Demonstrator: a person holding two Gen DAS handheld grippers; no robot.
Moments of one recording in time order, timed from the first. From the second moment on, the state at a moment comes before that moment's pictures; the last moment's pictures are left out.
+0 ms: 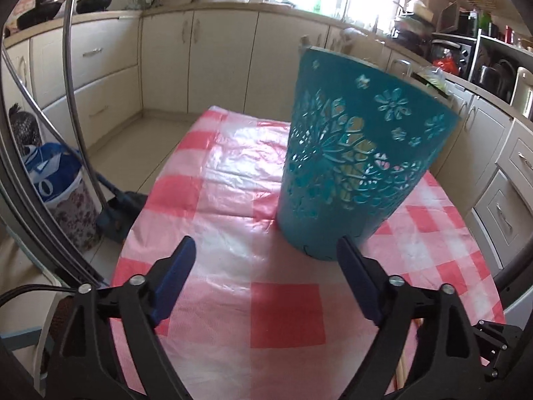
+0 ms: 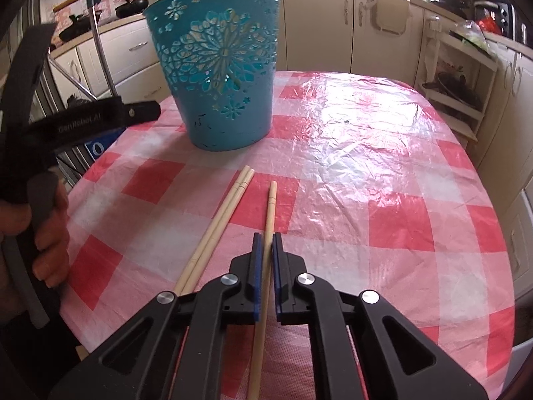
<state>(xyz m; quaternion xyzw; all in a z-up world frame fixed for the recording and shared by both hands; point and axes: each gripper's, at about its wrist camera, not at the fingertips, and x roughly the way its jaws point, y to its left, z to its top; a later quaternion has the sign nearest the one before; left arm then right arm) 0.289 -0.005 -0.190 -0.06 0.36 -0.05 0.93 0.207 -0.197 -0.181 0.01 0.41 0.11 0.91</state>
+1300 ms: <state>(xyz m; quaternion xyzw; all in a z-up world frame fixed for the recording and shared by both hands) 0.311 -0.022 -0.213 -0.03 0.44 -0.05 0.89 0.201 -0.255 -0.113 0.29 0.30 0.22 0.88</state>
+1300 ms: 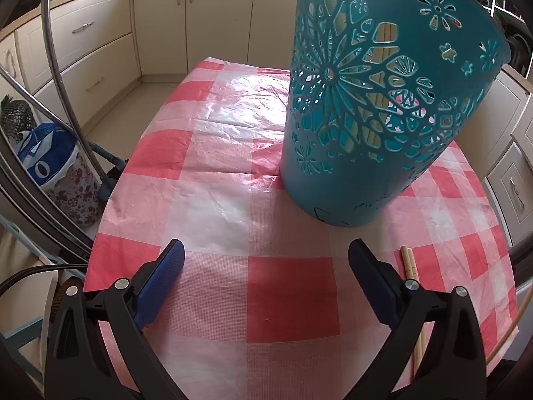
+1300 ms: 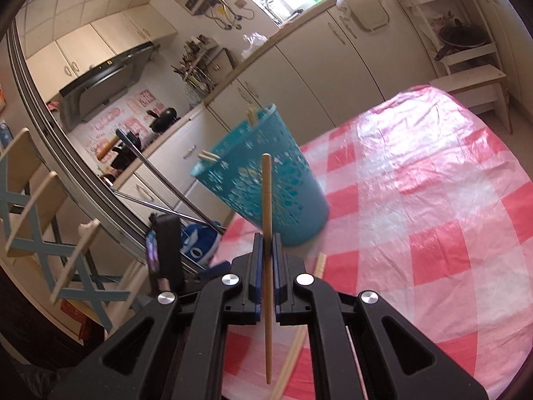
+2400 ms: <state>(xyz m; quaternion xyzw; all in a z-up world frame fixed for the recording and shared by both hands) 0.311 -0.021 -0.214 -0.04 0.44 -0.05 0.89 0.321 -0.158 -0.027 0.11 0.20 0.18 0.96</state>
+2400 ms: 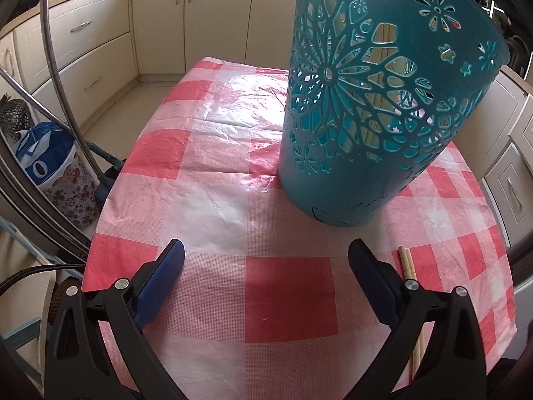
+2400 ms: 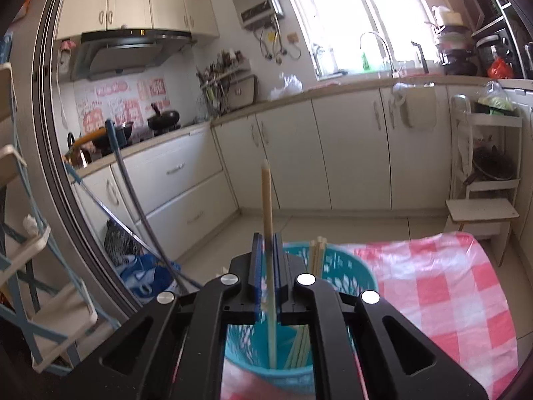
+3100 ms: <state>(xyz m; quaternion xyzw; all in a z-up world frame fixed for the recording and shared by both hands) 0.312 -0.021 -0.215 -0.04 0.45 -0.05 0.89 0.221 -0.191 -0.174 0.10 0.41 0.13 0.90</state>
